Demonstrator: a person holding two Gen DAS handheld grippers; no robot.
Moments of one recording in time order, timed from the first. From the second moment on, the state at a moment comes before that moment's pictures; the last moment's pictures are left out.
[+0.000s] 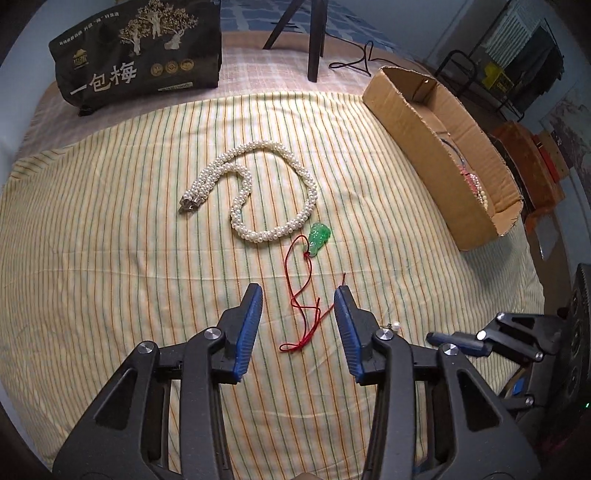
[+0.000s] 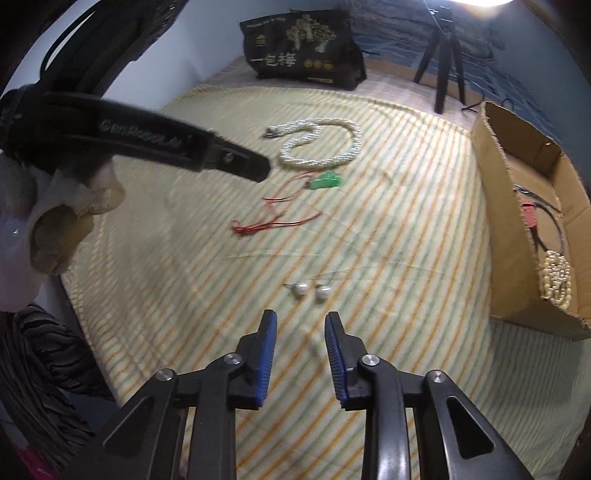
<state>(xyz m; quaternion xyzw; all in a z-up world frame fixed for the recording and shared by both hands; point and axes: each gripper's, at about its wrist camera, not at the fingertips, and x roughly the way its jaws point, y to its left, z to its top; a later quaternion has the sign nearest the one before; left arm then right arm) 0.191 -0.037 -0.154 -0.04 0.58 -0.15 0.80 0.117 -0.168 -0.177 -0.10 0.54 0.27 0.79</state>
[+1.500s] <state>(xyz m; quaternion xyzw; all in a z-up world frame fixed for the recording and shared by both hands) 0.234 -0.084 -0.204 0.04 0.58 -0.17 0.79 0.144 -0.159 -0.202 -0.14 0.54 0.27 0.78</state>
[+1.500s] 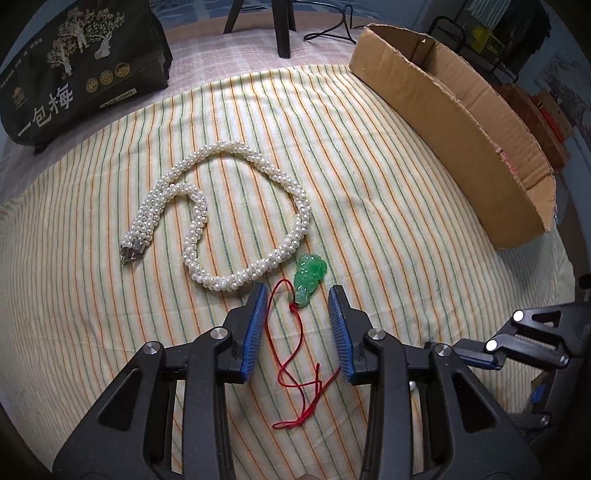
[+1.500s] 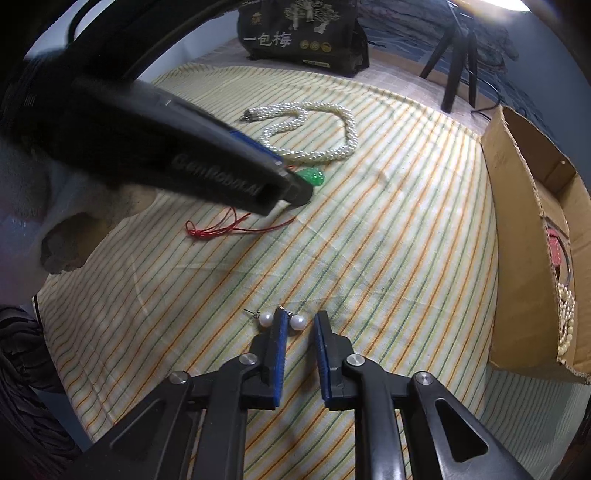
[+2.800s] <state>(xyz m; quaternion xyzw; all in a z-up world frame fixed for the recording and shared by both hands) 0.228 -0.045 -0.120 -0.04 0.52 -0.16 0.84 0.161 -0.196 -0.140 -0.07 0.50 0.25 0.83</state>
